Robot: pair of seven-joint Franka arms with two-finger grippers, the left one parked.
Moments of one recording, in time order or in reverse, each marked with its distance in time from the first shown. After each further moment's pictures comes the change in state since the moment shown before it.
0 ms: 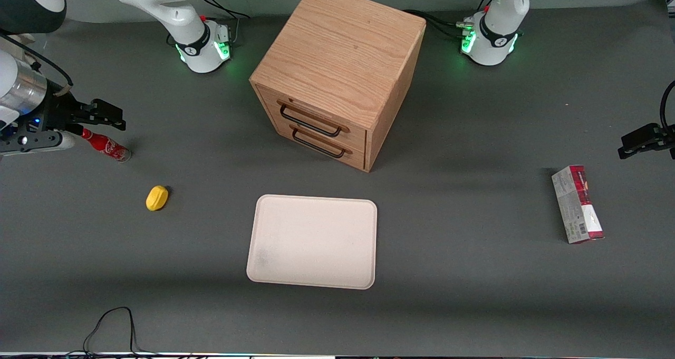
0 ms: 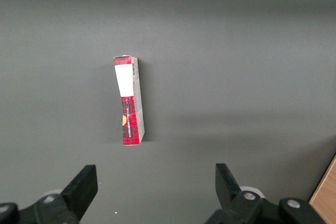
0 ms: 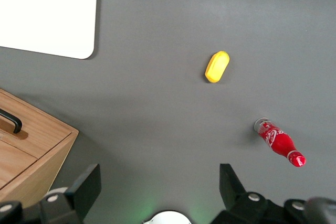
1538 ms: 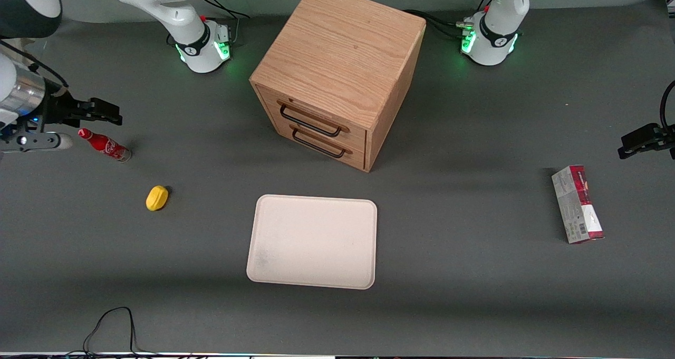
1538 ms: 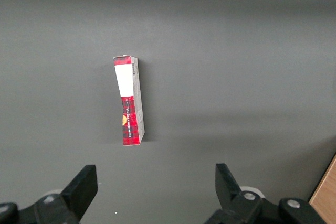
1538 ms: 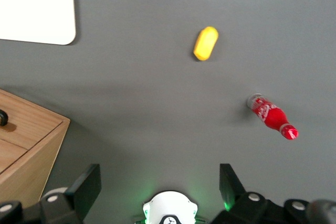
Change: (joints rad) arm -0.007 0.006 -0.048 0.013 -0.025 -0.086 0.024
